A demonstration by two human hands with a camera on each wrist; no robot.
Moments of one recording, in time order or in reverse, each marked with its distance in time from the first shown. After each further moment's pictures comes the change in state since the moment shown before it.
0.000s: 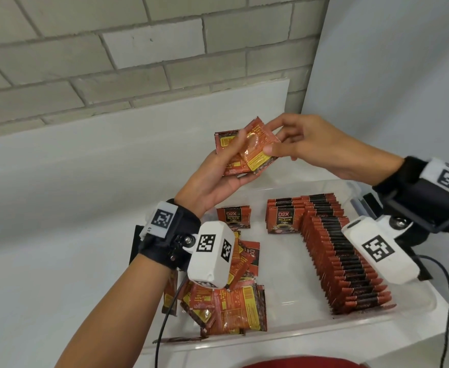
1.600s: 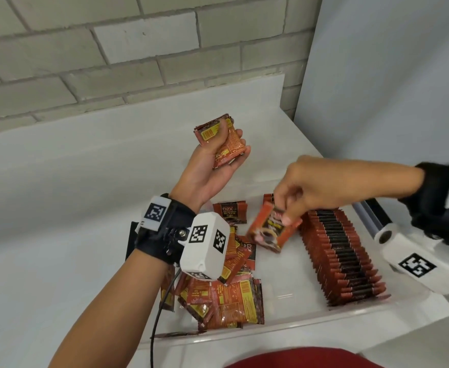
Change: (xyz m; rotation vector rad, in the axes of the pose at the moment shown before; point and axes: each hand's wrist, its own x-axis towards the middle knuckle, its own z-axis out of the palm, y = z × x) left_hand 0.010 0.000 -0.008 -0.230 0.133 0.126; right_hand -0.038 -0.005 0.006 -0.634 -0.593 -0.055
